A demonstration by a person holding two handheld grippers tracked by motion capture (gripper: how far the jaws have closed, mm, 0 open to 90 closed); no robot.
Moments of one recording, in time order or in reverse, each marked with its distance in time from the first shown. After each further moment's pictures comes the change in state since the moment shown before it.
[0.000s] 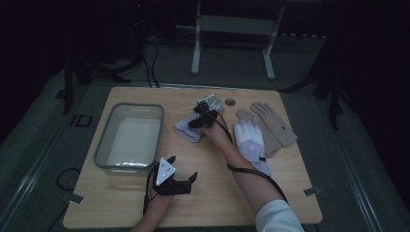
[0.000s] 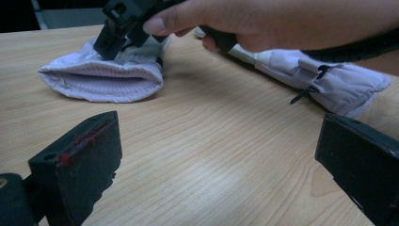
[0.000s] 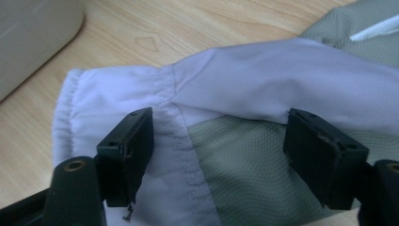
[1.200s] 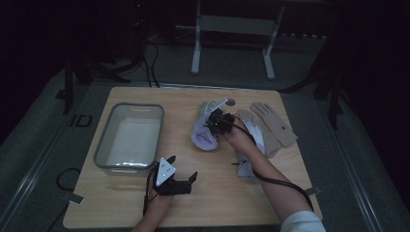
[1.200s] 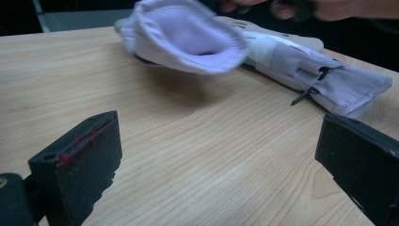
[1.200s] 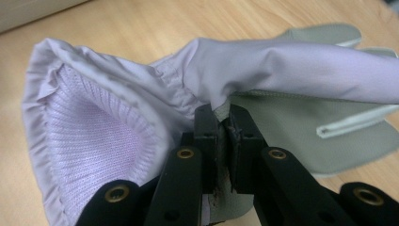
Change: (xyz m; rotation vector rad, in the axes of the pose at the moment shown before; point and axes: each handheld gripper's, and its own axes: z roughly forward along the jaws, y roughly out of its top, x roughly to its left) left arm -0.001 0.000 0.000 -0.002 0.008 0.008; right arm -0.006 -0.039 -0.085 -0.026 0.051 -0.361
